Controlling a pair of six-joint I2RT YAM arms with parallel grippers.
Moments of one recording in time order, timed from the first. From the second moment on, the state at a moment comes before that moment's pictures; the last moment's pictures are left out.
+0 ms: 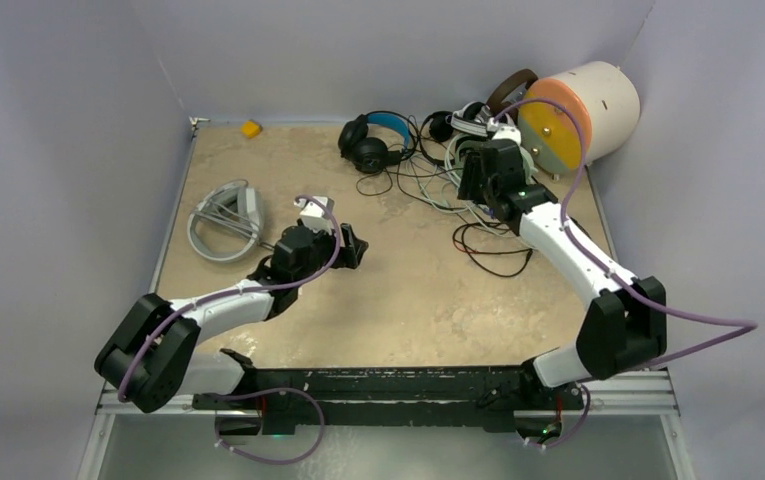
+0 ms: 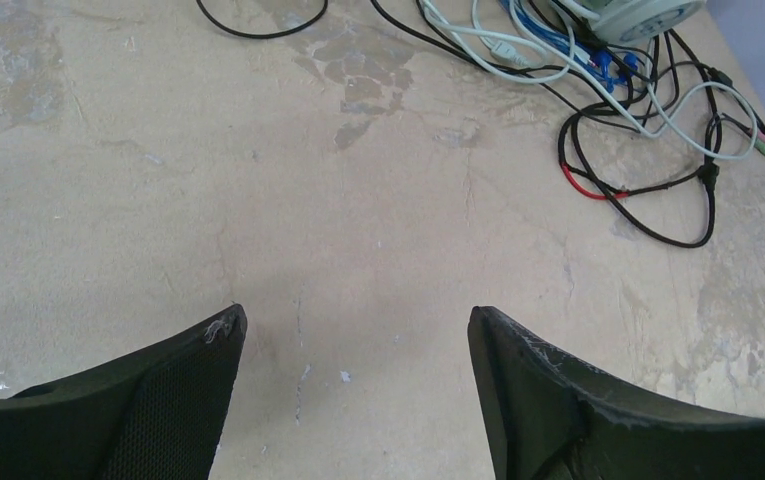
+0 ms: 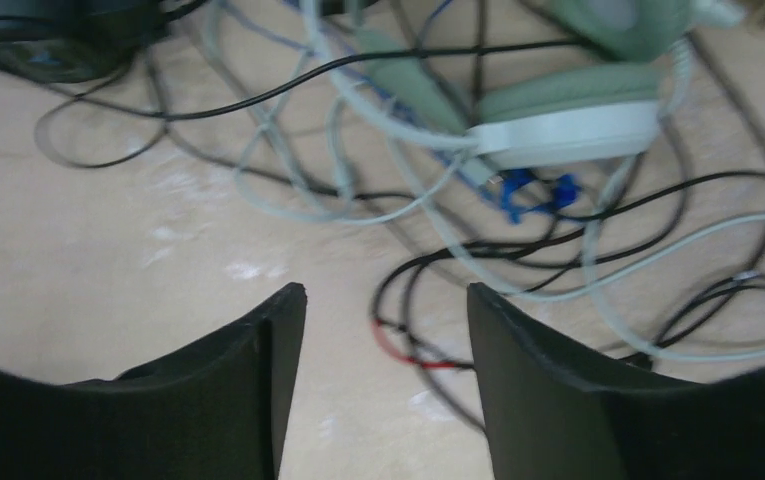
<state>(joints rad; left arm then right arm) -0.58 1.29 0.48 0.48 -0.03 -0.42 0.37 1.44 1.18 -0.40 0.28 0.34</state>
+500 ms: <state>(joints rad) -0.58 1.30 0.46 0.57 0.07 -0.40 0.09 1.73 1.36 -0.42 0.31 0.46</state>
